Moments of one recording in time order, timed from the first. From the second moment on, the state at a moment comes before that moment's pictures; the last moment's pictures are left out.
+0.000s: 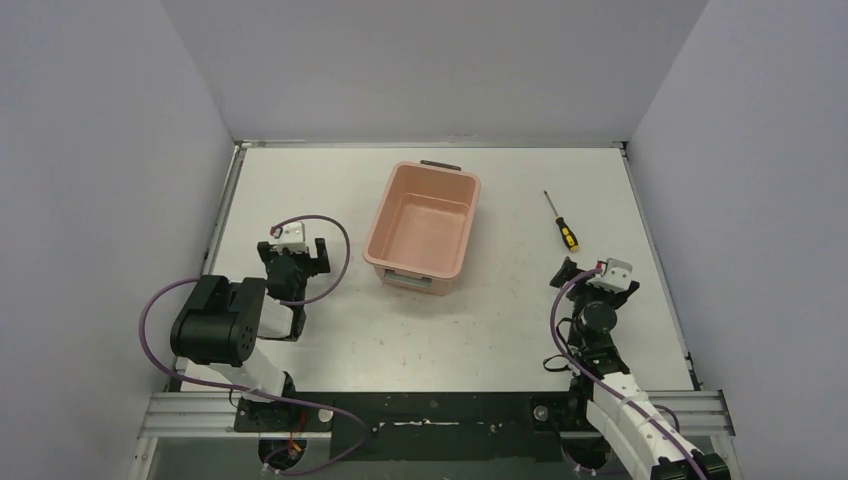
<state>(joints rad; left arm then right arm) -0.09 1.62 0.25 1.19 -0.20 -0.02 0.18 0.62 -0.01 0.61 0.50 0.07</state>
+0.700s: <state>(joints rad) -0.09 1.62 0.25 1.19 -0.20 -0.02 0.18 0.65 -0.01 0.60 0.49 0.08</state>
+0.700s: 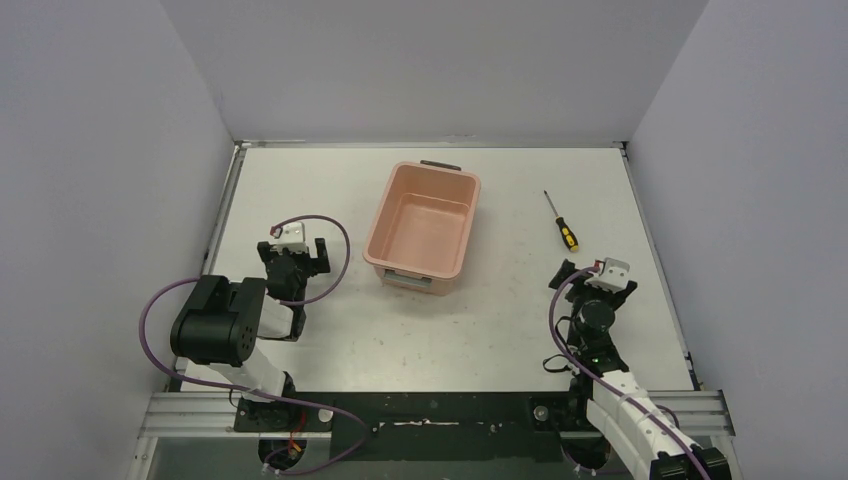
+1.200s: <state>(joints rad) -0.09 1.62 0.25 1.19 -0.20 -0.02 0.18 0.83 0.49 0.21 0.47 0.09</state>
